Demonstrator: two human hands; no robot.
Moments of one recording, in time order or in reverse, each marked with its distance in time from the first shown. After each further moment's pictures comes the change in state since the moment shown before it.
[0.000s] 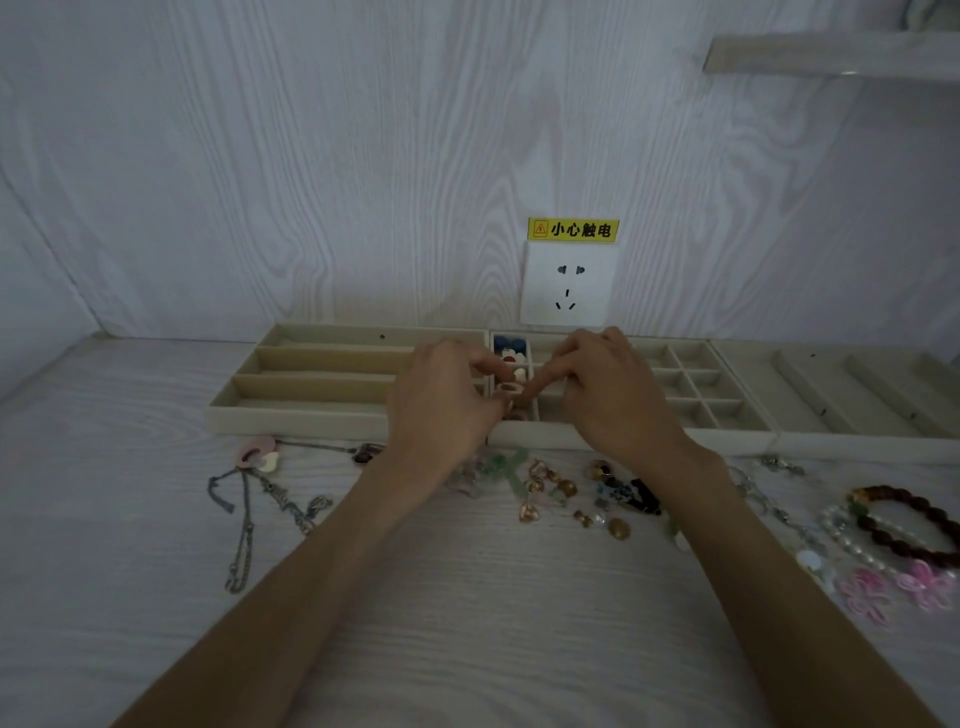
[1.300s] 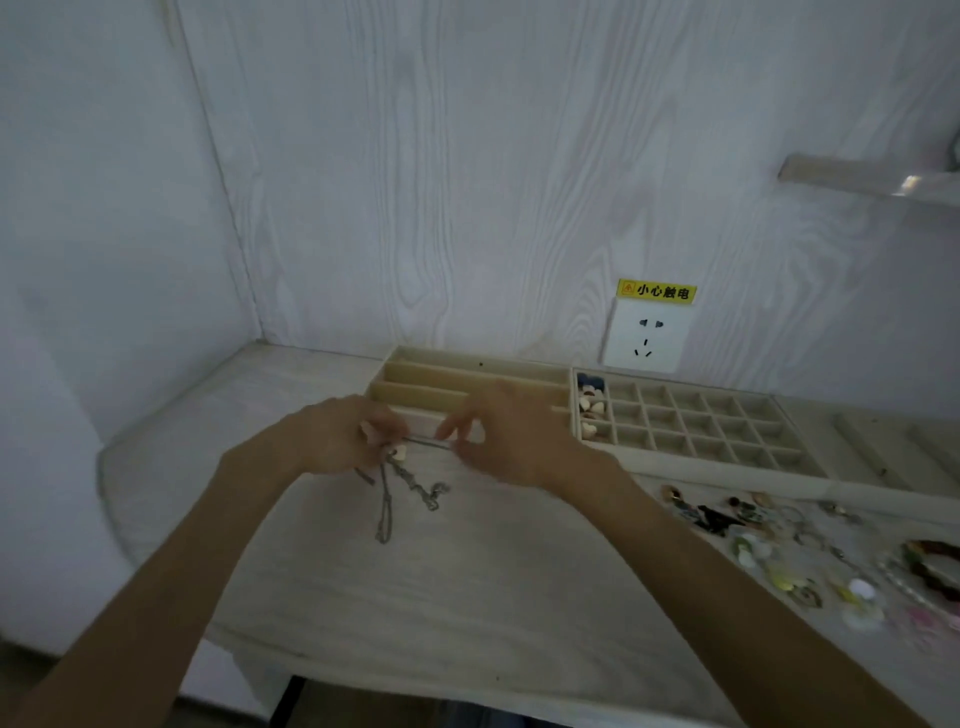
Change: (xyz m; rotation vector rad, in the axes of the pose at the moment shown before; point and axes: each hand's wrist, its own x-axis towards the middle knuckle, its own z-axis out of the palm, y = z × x) left_hand -0.037 -0.113 -0.146 0.205 -0.566 -0.176; right_hand 0.004 -0.124 0.040 0.114 -0.253 -0.379
